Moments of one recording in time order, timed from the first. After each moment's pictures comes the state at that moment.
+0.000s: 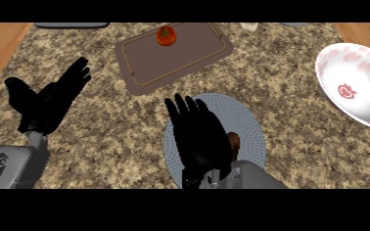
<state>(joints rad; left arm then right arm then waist) -0.23 0.43 -0.07 -1.44 0.30 -0.03 0.22 -0.55 -0.03 0.70 -1.74 0.62 0.45 1.06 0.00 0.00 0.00</state>
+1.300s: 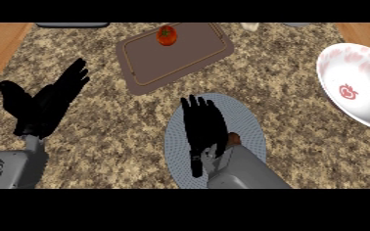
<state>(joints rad) -0.20 0.38 0.00 -1.49 0.25 -0.08 0.25 -0.52 -0.01 0.66 -1.48 0.70 0.44 0.98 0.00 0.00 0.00</state>
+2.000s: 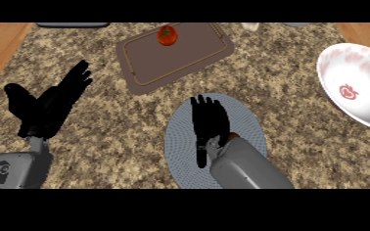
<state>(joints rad) -0.19 0.33 0.03 -1.51 0.19 -0.11 0.26 -0.52 -0.02 0.63 -1.30 0.73 0.36 0.91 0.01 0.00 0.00</state>
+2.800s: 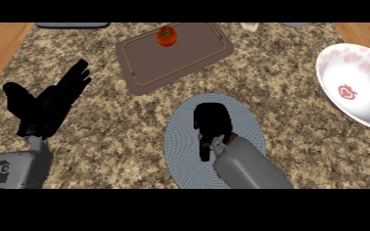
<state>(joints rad) -0.20 0.29 0.08 -1.51 0.15 -0.16 0.27 -0.50 -0.01 0.59 -1.16 0.86 0.24 0.70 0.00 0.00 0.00</state>
